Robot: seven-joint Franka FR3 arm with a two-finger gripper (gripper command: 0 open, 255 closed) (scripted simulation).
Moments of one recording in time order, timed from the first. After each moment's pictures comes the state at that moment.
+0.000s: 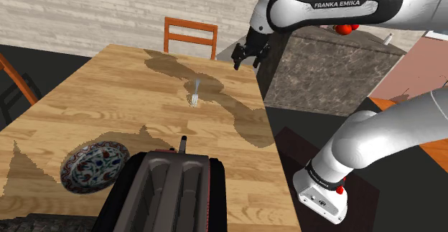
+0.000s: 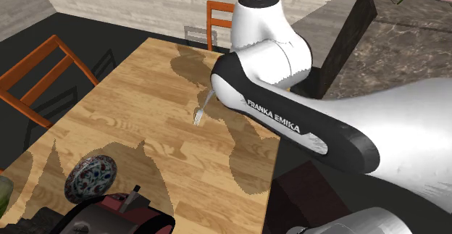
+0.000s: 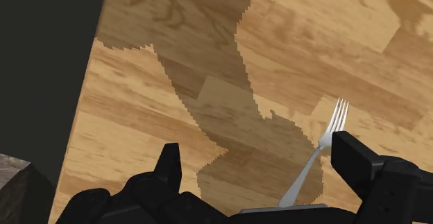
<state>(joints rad) -0.05 -0.46 0.14 -2.33 0.01 2.01 0.39</state>
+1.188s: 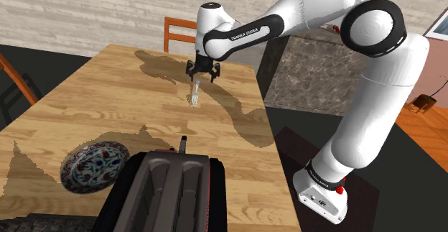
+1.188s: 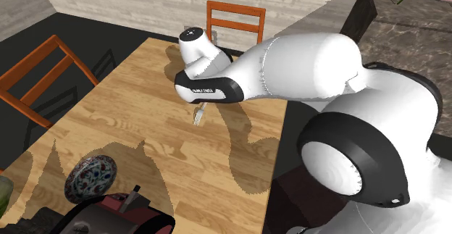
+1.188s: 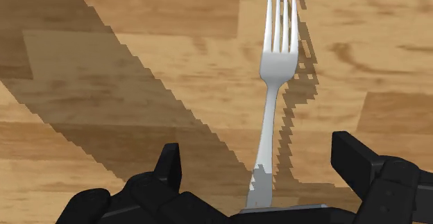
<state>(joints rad) -0.05 0.26 0.26 -1.91 -0.23 2.23 1.01</state>
